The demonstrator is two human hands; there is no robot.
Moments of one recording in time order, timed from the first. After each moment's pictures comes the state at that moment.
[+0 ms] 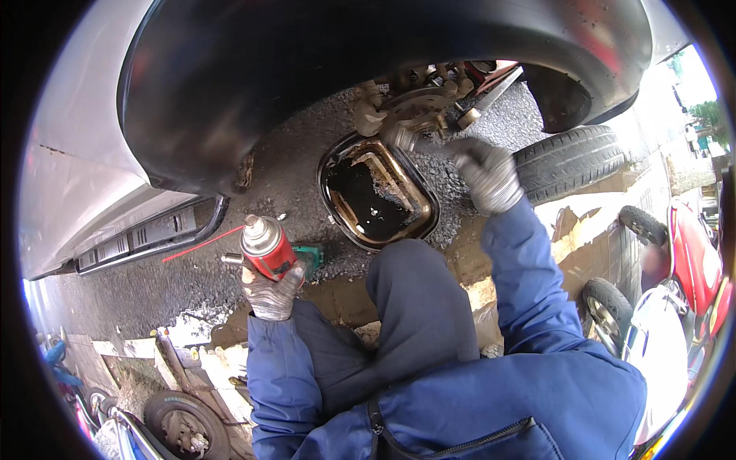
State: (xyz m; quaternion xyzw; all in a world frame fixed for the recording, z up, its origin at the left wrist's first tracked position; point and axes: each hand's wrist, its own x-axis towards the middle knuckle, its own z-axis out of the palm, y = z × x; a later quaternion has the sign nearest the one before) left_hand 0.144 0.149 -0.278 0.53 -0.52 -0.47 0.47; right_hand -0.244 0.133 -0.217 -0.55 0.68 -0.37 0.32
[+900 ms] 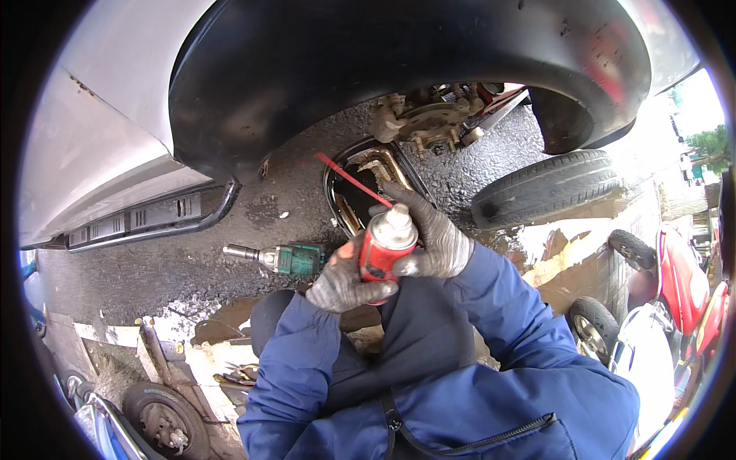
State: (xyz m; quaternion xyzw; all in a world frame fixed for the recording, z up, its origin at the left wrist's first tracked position) left_hand 0.079 0.150 -0.262 0.23 -0.53 -0.77 0.28; right_hand -0.135 0.162 -0.229 -0.58 0.40 -0.40 0.59
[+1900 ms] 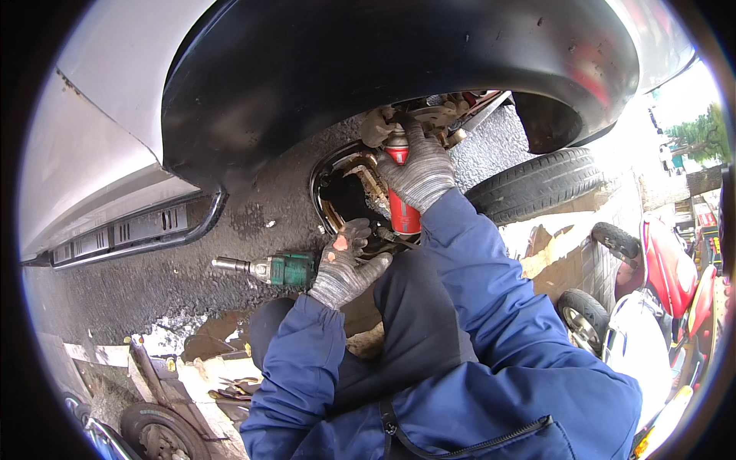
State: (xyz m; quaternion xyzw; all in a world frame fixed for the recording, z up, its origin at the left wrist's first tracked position) left_hand 0.061 0.139 -0.283 0.33 -0.53 -0.72 0.32; right_hand -0.120 0.065 -0.197 -0.59 0.79 -0.14 0.09
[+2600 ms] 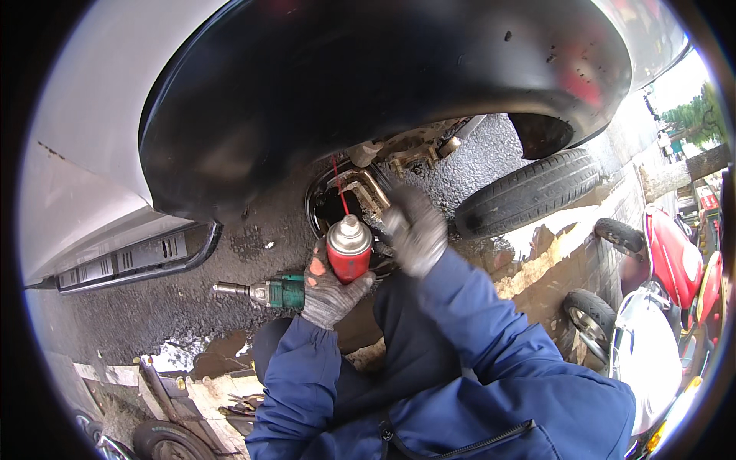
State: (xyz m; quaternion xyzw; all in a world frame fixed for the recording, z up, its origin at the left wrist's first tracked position) left_hand 0.061 0.128 -0.287 0.35 -0.56 -0.63 0.40; right_hand -0.118 0.125 -0.229 -0.55 0.66 -0.43 0.28
